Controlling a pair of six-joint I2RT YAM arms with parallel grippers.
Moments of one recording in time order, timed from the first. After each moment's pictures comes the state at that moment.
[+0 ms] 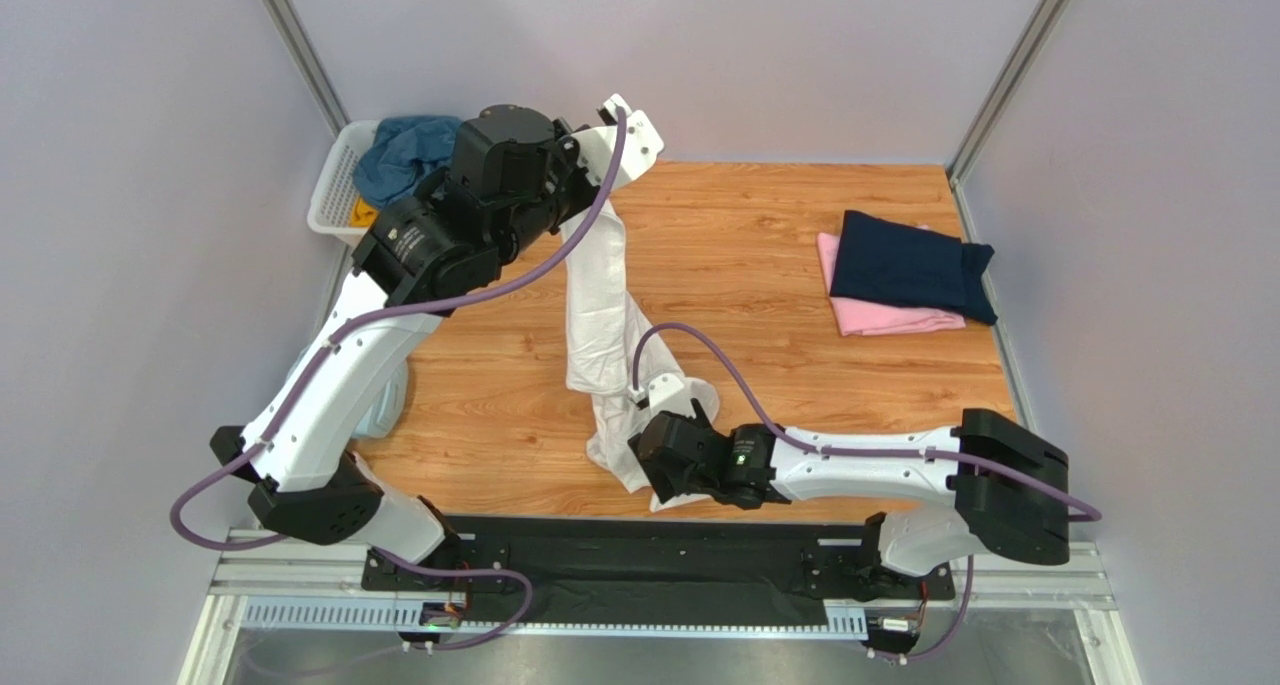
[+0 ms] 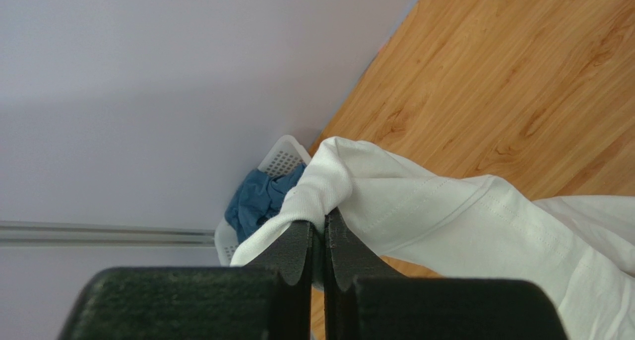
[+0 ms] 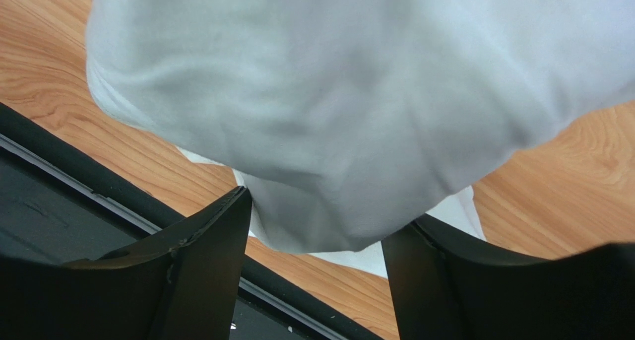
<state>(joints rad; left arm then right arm) -0.79 1.49 2.06 -0.90 -0.35 0.63 1.28 1.41 0.77 -0.37 0.40 0.55</state>
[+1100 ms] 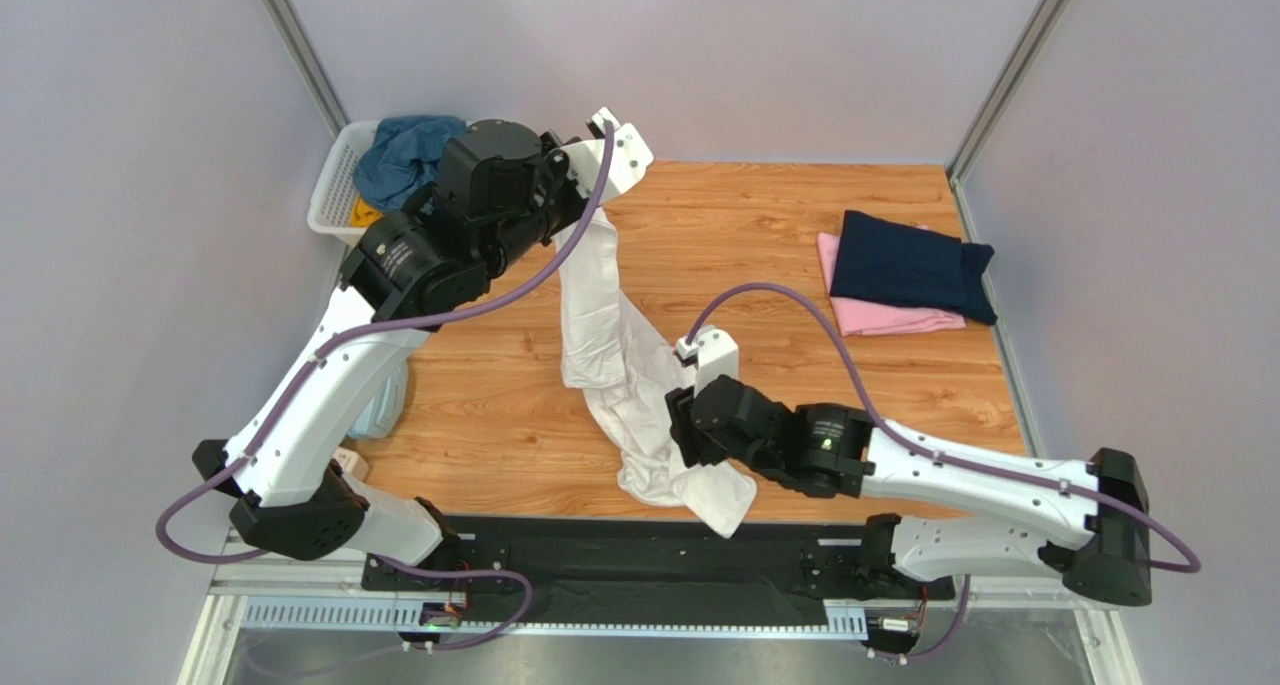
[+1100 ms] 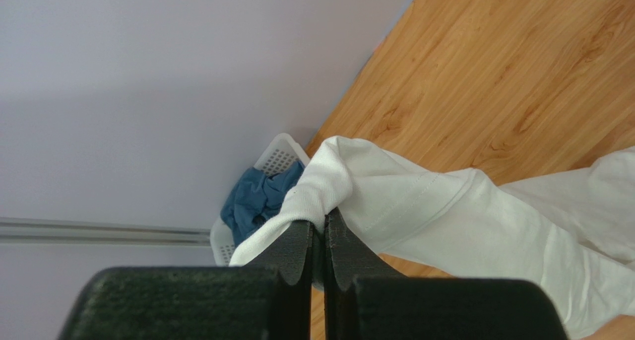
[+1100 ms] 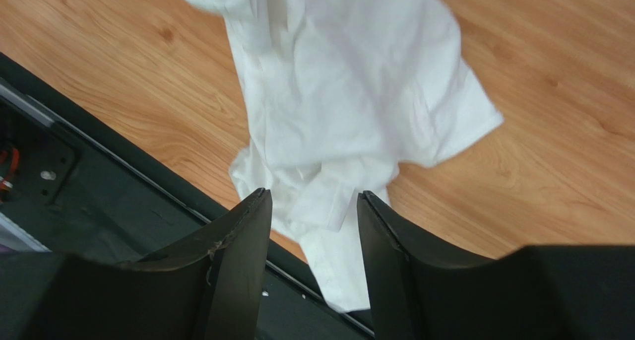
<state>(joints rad) -0.78 1.42 1.96 -0.87 -0.34 0.63 1.23 1.06 0.90 -0.56 0.43 0.54</state>
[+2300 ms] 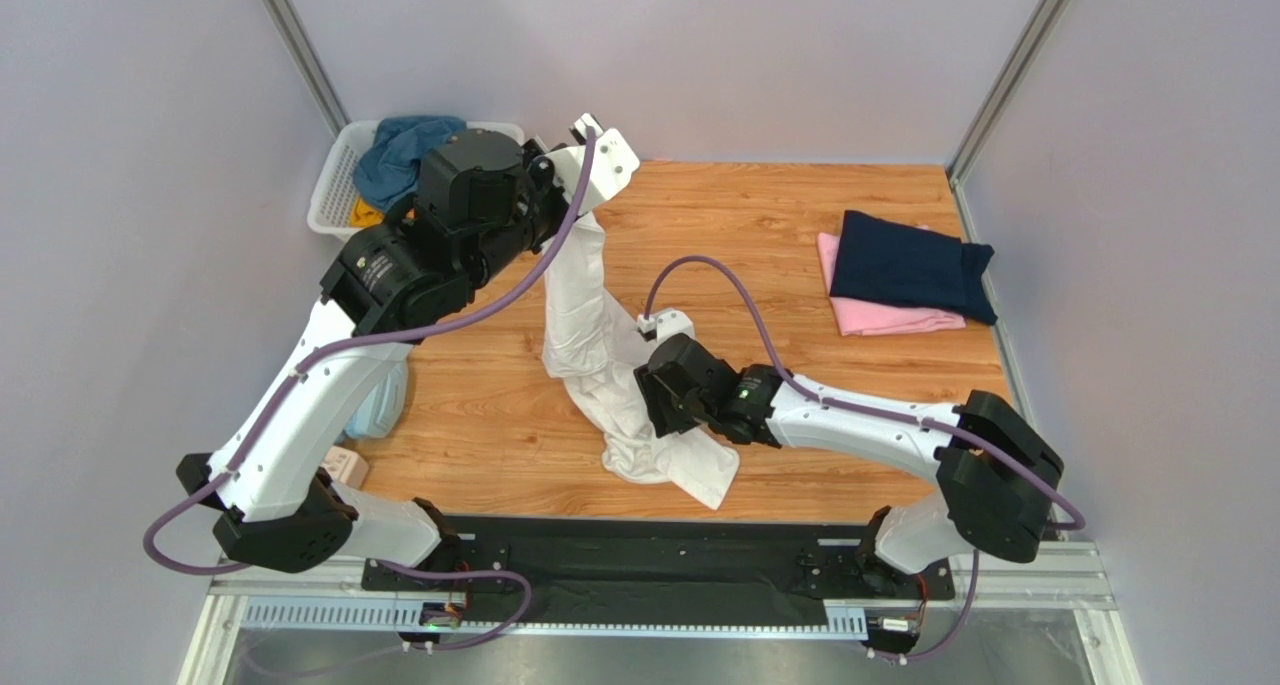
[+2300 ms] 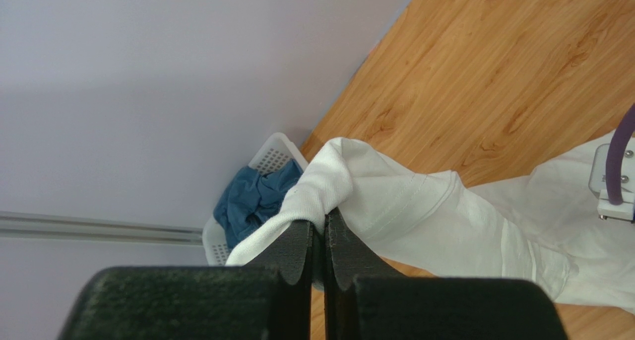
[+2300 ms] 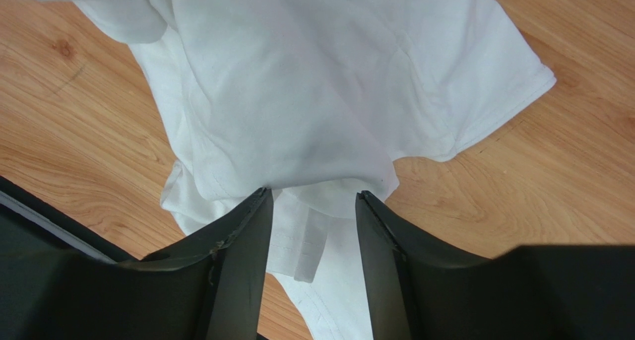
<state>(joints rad) -0.78 1.36 1.92 -0.87 -0.32 0.61 1.01 1.46 0.91 -0.33 0.23 0.45</state>
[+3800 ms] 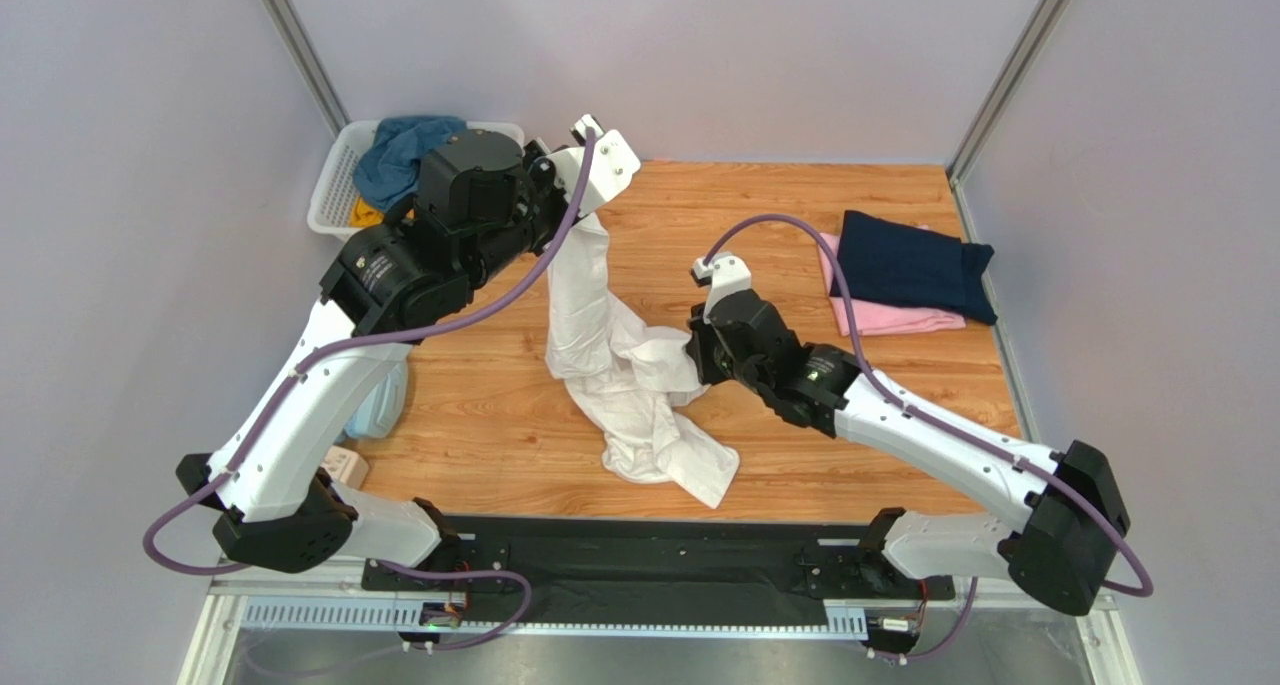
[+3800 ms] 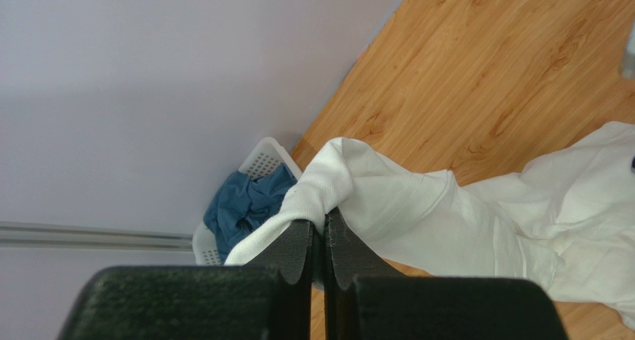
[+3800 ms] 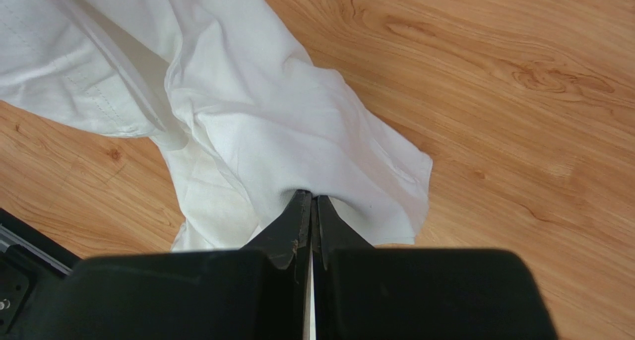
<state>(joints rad) -0.78 1.36 1.92 -0.87 -0.29 0.59 0.87 1.24 0.94 -0.32 0.25 0.35</state>
